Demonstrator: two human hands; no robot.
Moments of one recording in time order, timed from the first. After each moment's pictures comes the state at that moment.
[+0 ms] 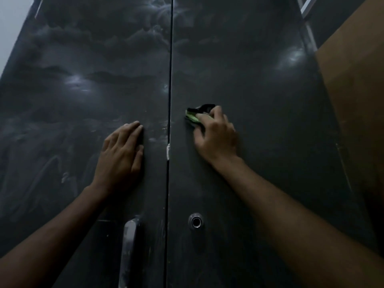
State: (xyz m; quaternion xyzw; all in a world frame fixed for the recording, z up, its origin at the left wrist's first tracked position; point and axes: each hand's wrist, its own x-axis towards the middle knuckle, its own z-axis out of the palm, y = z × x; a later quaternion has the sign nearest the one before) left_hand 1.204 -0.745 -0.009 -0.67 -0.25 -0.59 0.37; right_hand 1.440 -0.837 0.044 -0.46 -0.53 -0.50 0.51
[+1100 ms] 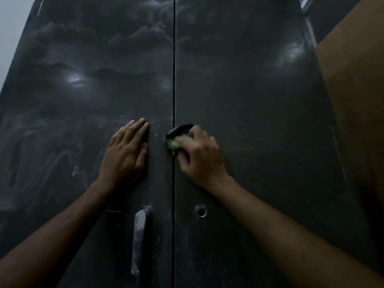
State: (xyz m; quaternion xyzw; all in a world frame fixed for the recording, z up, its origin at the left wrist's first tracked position) left_hand 1.193 -0.729 -0.012 -0.67 -0.23 -0.58 0.40; right_hand 1.409 -0.829 -0.013 -0.41 -0.62 -0.51 0.44
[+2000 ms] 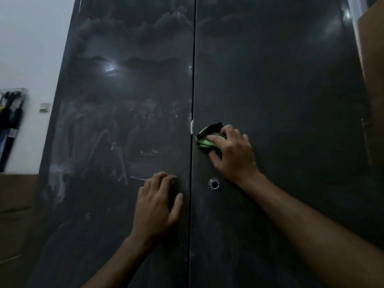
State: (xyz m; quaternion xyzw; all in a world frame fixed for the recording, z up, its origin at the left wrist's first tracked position) left_hand 1.225 -0.812 -0.187 -0.71 -0.35 -0.56 0.24; right_hand 1.449 -0.847 -0.058 -0.42 -0.62 -0.50 0.44
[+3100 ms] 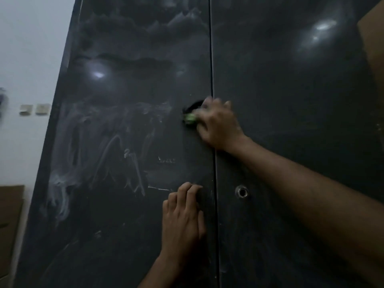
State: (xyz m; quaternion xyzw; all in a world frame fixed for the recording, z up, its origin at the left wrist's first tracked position) left_hand 1.225 -0.789 -0.195 -0.72 -0.27 -0.60 0.22; right_hand 1.361 -0.813 0.034 -0.41 -0.61 -0.60 0.32
